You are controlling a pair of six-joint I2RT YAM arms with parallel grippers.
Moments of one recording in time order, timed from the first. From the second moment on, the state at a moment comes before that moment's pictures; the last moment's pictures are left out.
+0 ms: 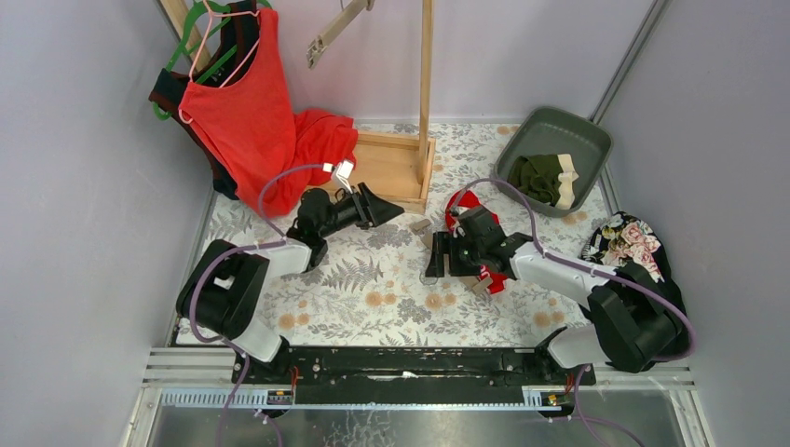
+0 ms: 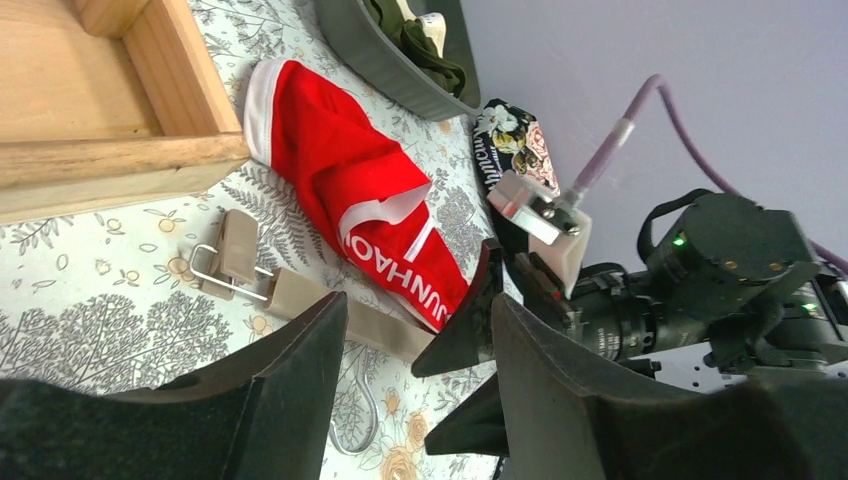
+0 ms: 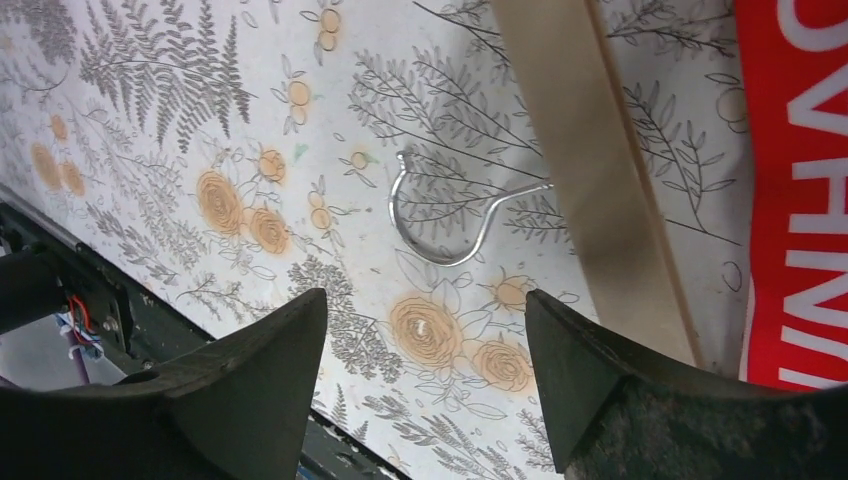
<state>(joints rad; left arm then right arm) -0.37 1.58 0.61 0.89 0.60 -0.90 0.62 1.39 0.69 -0.23 -0.25 0.56</state>
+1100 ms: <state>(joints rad) -0.31 1.69 0.50 1.14 0.60 -1.14 0.68 1.63 0.94 -0.29 0.02 0.10</state>
